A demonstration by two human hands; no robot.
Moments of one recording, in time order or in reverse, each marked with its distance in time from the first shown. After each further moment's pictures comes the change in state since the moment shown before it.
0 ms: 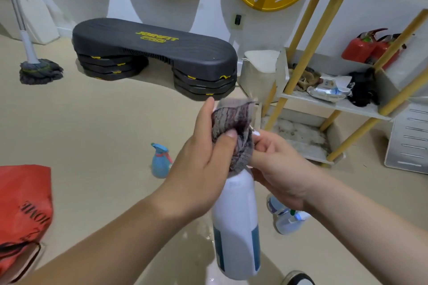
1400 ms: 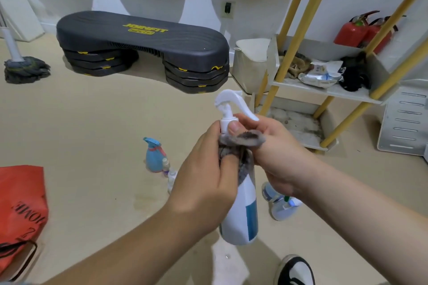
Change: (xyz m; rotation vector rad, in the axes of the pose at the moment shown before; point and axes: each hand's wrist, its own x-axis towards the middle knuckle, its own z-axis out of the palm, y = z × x) left_hand -0.020 -0.025 0.035 0.068 -0.076 0.090; right_hand -0.003 -0.001 -0.006 -0.005 0.222 0.009
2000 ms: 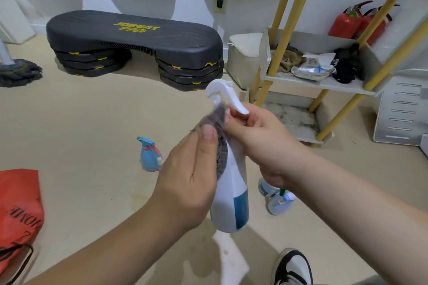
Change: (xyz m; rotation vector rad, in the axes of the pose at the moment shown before) left_hand -0.002 0.011 0.002 -0.120 0.069 -0.043; right_hand 0.000 -0.003 -0.005 0.001 0.008 -0.060
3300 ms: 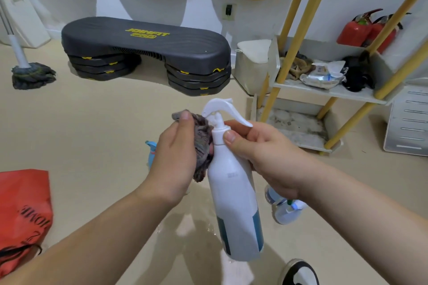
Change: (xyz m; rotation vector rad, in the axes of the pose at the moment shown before) left_hand 0.039 -0.002 -0.025 -0.082 0.267 -0.422; right_hand 0.000 0.001 -0.002 -0.077 -0.228 0.089
